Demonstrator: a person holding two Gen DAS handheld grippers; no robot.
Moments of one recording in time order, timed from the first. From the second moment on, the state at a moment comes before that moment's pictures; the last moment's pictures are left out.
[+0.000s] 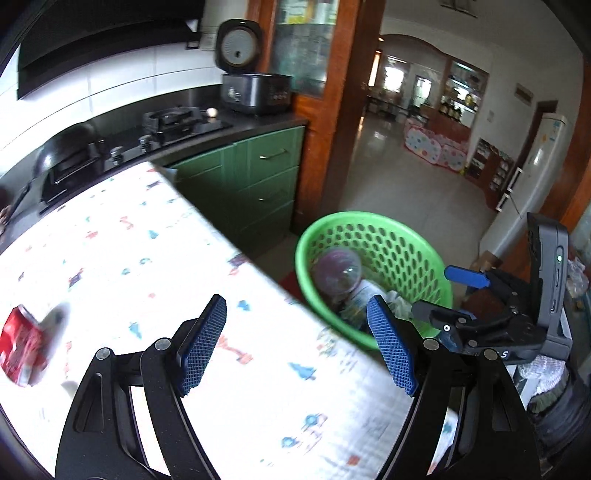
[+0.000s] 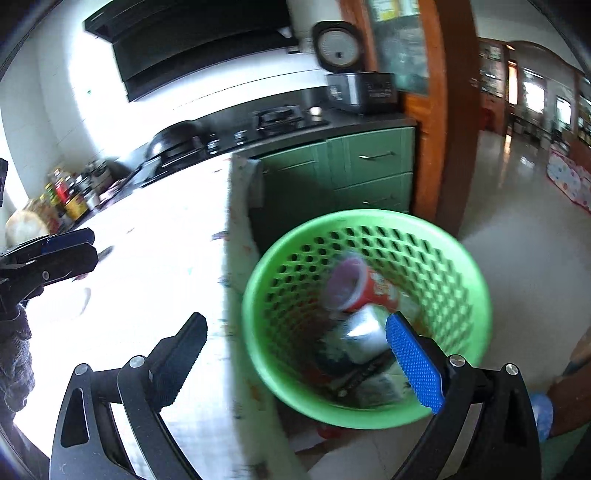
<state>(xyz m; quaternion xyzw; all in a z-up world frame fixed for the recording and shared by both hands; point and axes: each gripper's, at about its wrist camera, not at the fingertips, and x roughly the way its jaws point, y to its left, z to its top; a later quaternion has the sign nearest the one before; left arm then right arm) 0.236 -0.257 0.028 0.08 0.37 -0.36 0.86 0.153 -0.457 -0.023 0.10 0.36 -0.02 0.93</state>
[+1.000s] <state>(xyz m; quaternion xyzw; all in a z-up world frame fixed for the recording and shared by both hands) 0.228 0.055 0.015 -0.03 0.37 -0.13 0.92 0.229 -0.176 -0.022 -0.04 0.39 0.22 0.89</state>
